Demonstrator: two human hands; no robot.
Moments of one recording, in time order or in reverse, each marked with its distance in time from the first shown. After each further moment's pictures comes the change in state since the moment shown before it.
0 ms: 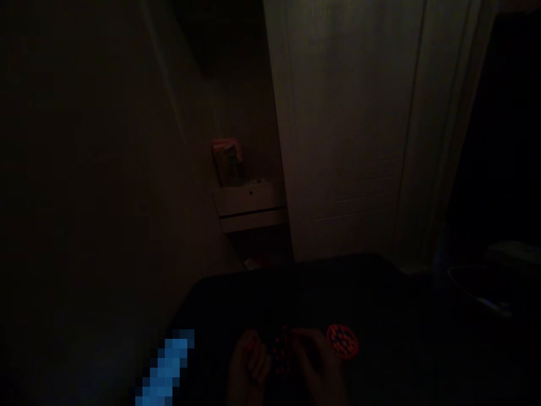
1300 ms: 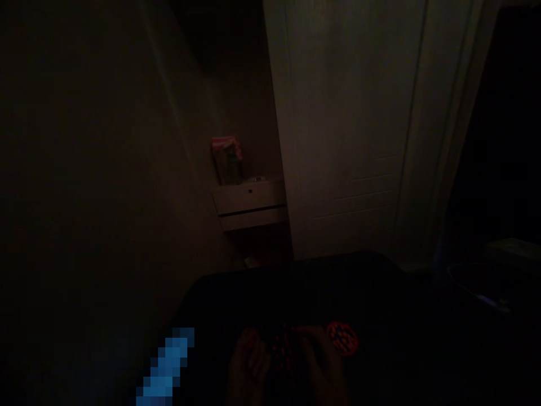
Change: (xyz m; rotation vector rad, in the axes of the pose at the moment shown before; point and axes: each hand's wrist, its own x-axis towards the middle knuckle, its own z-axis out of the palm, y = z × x) left_hand -0.004 0.001 0.004 0.016 0.023 0.014; right_hand 0.000 0.005 -0.004 0.032 0.023 0.031
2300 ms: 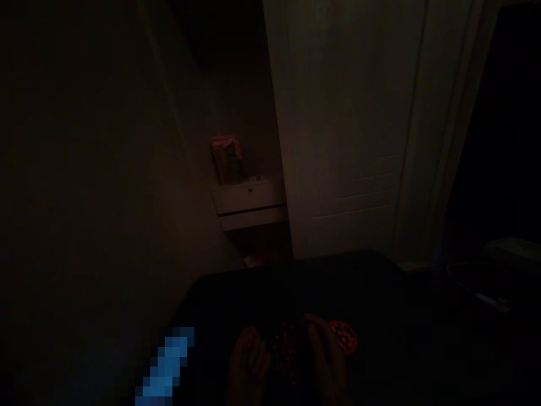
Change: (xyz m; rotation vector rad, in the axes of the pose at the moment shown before) left_hand 0.000 -0.001 -0.002 0.008 0.053 0.020; right_hand -0.001 -0.006 -0.001 0.080 0.143 0.050
